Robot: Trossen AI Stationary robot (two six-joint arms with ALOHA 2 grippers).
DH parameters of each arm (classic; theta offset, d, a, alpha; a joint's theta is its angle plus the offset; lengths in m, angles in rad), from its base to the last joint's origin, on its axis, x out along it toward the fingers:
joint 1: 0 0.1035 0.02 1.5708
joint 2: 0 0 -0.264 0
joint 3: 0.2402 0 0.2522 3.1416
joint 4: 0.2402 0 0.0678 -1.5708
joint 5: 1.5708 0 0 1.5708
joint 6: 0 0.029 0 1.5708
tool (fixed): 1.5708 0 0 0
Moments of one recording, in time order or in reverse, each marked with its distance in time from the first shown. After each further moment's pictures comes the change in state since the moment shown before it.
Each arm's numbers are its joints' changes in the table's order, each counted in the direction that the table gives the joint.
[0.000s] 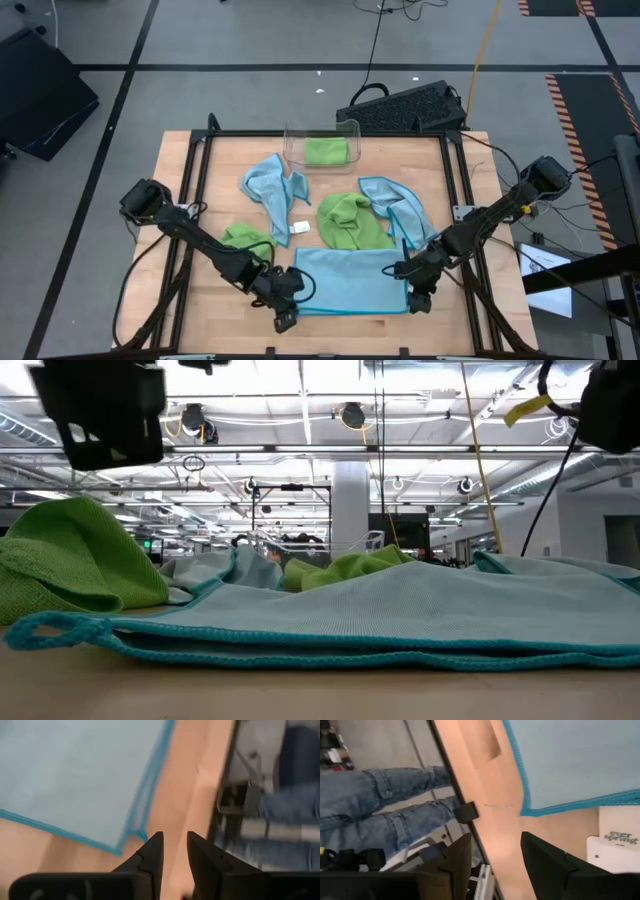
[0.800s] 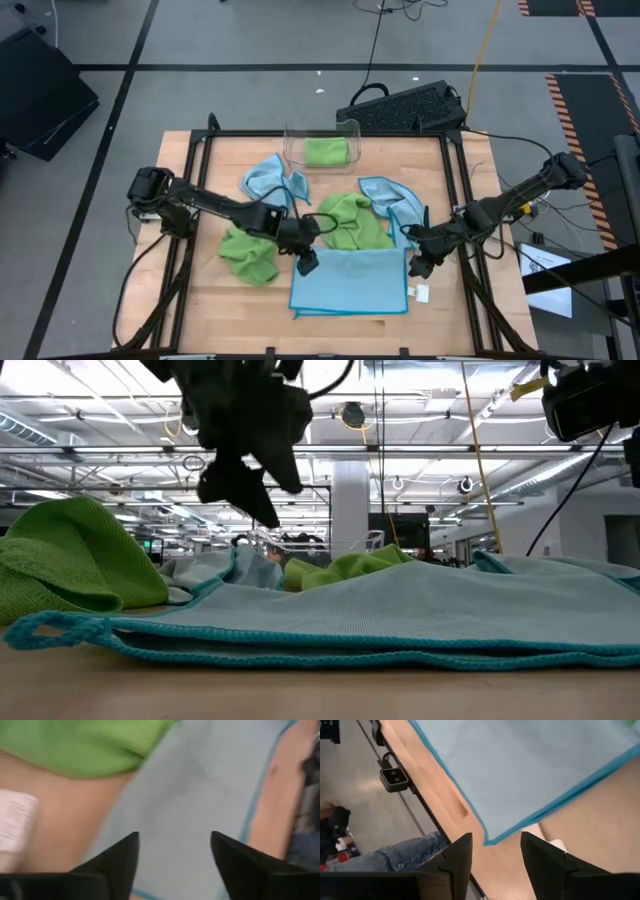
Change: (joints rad) left arm 0.375 0.026 0.000 0.097 0.067 0.290; right arm -0.130 0.372 0.000 0.391 0.250 0.123
